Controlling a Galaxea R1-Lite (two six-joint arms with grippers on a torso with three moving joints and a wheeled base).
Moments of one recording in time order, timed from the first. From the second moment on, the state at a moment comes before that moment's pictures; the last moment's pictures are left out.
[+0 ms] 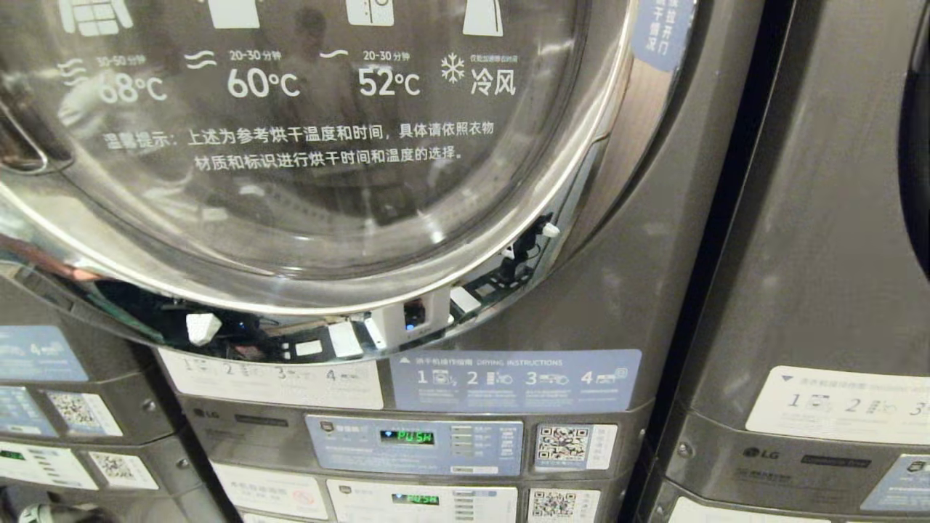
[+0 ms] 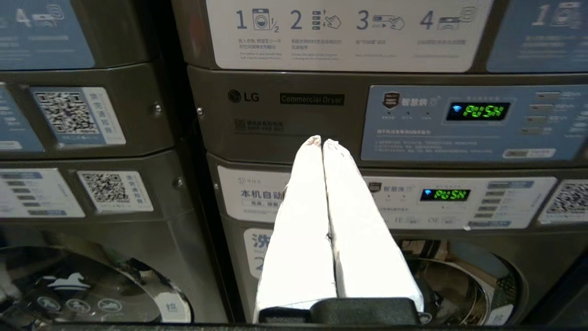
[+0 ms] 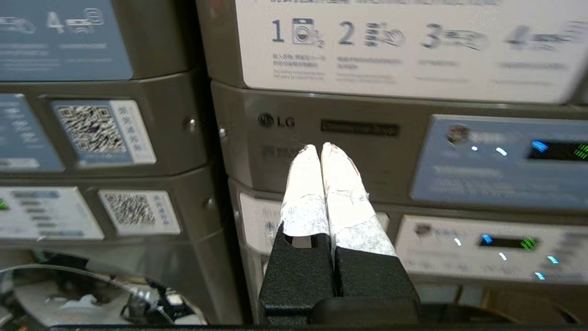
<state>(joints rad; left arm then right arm) 0.00 0.00 0.00 0.00 0.00 0.03 -0.01 0.00 0.00 0.00 -0.01 0.01</state>
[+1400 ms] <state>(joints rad) 0.00 0.00 0.00 -0.01 -0.01 0.05 -0.01 0.00 0.00 0.00 -0.01 0.01</state>
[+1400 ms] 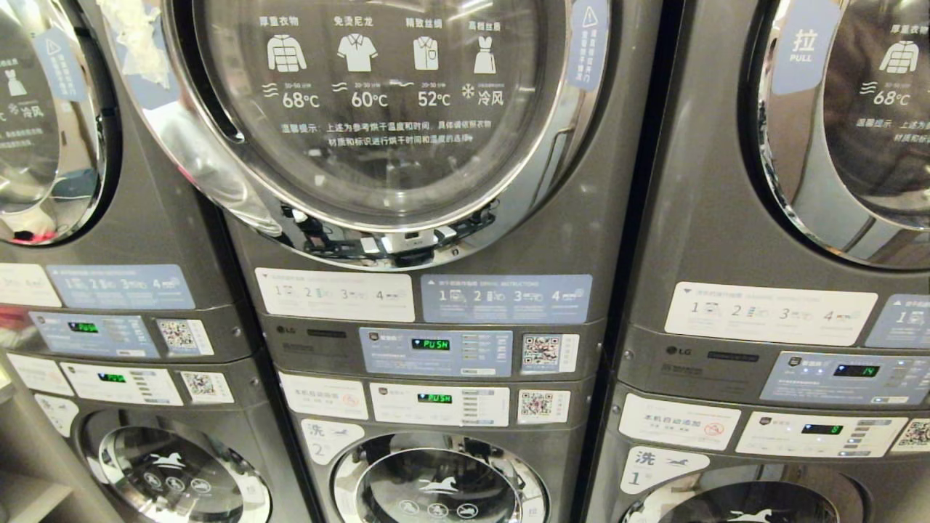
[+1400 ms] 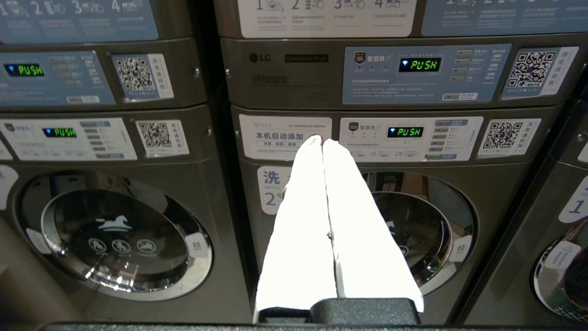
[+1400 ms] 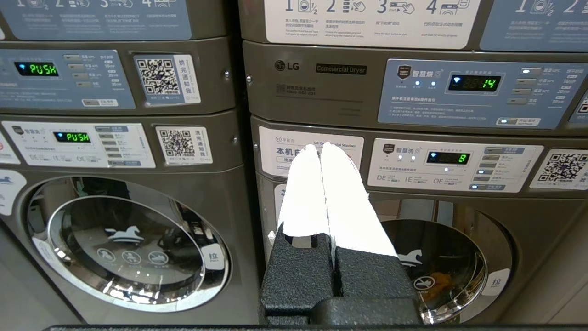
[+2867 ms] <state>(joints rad) 0.31 1.48 -0.77 -0.85 -0.40 -0.32 -0.01 0.00 0.00 0.00 -0.01 0.01</state>
